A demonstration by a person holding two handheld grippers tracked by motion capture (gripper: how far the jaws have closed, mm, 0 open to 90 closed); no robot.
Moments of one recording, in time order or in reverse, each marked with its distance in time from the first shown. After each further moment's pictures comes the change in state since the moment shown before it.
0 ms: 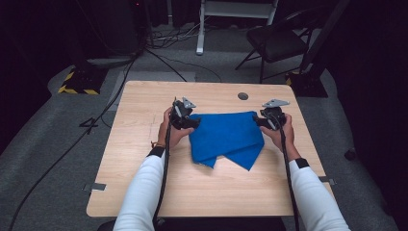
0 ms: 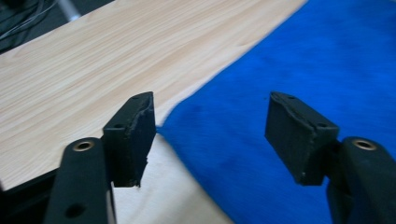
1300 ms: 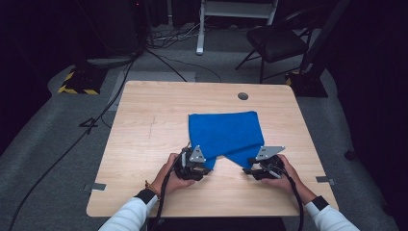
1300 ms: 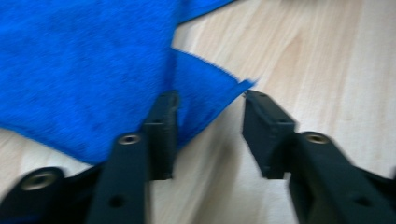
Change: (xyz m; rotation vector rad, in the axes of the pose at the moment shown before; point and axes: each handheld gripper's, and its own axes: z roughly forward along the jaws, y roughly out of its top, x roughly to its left) left arm -0.103 -0.079 -0.049 0.122 -0.329 0.244; right arm 0.092 -0.090 -0.062 0.098 0.421 -0.283
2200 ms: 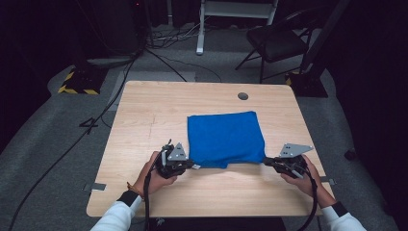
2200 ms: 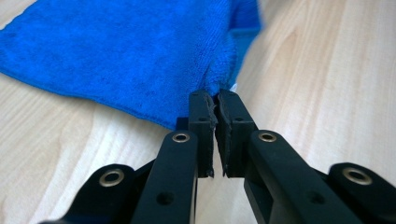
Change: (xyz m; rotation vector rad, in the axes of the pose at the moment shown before) left arm 0.009 -0.023 -0.053 -0.058 0.013 0.001; right arm -0.014 -0.018 -0.065 -0.086 -0.079 0.038
